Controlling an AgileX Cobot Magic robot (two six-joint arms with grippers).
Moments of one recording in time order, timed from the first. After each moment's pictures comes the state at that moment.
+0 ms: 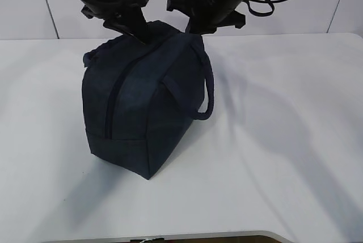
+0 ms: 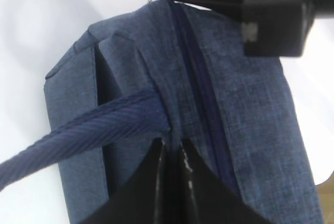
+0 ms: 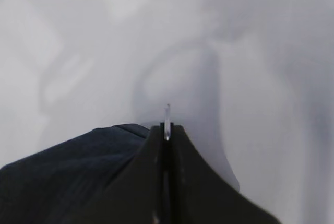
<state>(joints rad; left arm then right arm) -0.33 2.09 -1.97 -0.55 1.15 0.31 0.38 2.24 -2.11 0.18 0.84 0.22</state>
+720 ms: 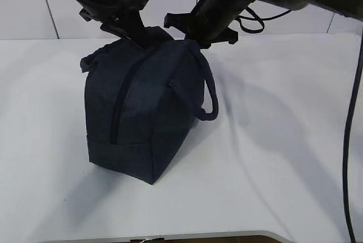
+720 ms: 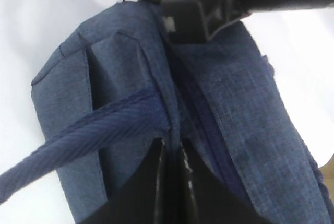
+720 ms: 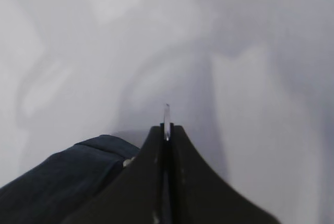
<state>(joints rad) -0.33 2.09 -1.97 -0.54 1.20 0.32 0.37 2.31 -2.12 0.18 0.81 0.23</state>
